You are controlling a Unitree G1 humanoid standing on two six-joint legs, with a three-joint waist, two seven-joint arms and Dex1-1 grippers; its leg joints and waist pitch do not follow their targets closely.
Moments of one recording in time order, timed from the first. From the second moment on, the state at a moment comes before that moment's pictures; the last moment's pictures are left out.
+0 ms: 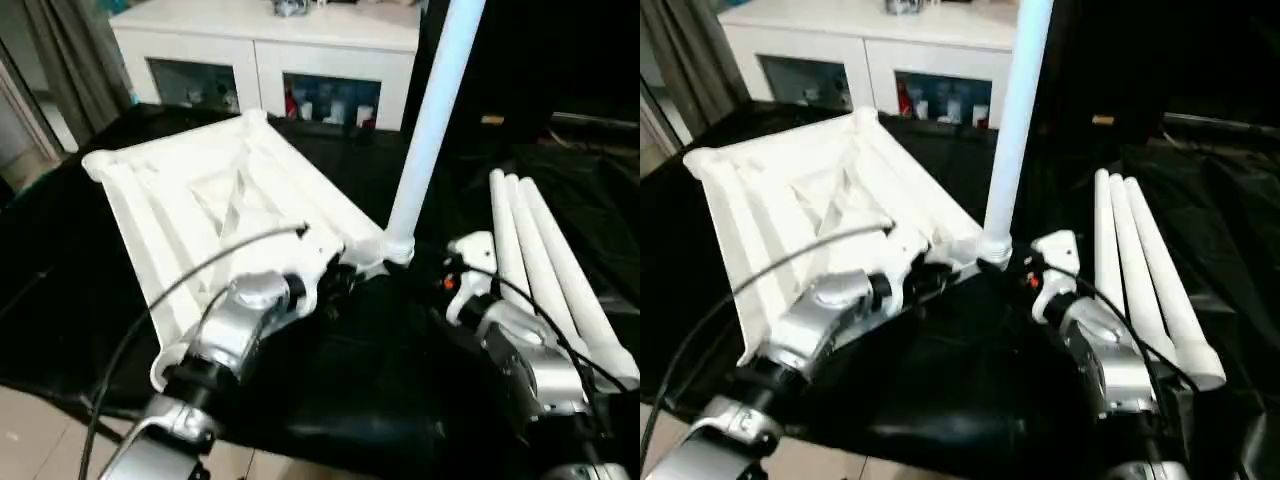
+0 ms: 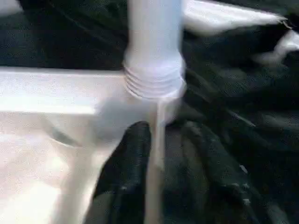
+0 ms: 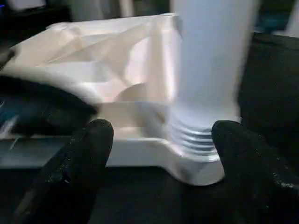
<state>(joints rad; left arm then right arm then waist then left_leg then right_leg) -0.56 0.15 -0.20 0.41 -0.04 0.27 -0.65 -0.29 -0.26 0.01 0.30 0.24 0.13 0.66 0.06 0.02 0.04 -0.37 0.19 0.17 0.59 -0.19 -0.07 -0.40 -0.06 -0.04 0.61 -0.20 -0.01</state>
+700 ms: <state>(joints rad) -0.54 0.52 -0.03 0.41 0.16 0.41 -0.36 -0.28 -0.22 0.09 0.32 0.20 0.17 0.64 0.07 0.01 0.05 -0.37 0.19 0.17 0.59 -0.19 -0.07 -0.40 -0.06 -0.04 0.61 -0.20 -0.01</state>
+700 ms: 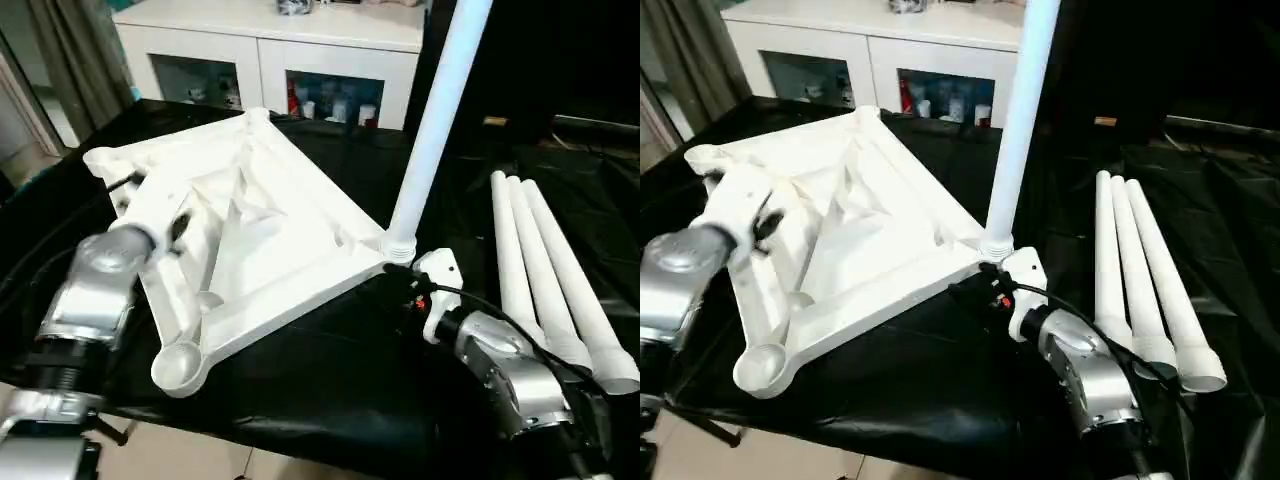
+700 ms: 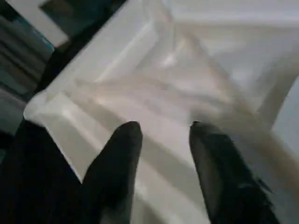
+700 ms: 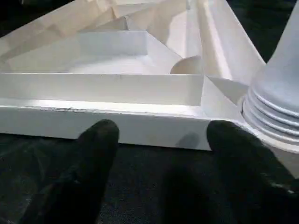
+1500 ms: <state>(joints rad) -0.54 0.59 -0.26 0.48 0.23 0.30 -0.77 -0.38 -0.17 0.12 0.48 0.08 0.16 0.51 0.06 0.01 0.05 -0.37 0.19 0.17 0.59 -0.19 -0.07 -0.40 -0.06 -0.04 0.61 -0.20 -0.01</state>
